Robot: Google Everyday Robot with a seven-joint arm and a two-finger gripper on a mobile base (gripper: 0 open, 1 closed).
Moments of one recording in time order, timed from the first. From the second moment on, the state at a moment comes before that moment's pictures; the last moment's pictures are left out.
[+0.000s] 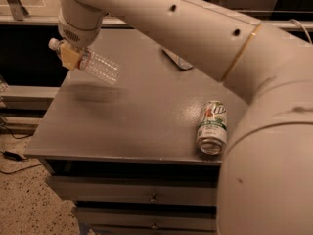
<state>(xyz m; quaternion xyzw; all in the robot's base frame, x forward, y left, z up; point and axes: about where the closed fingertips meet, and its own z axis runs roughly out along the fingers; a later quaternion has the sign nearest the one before) 0.645 0.196 0.927 -0.58 0.76 0.05 0.30</state>
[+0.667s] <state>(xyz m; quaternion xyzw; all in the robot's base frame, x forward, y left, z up) 0.653 0.189 0.981 -0.59 0.64 0.17 0.46</state>
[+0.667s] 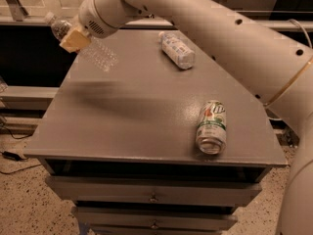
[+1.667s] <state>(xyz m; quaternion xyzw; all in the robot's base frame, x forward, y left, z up) 0.652 0.161 0.977 -0.54 0.57 0.30 0.54</state>
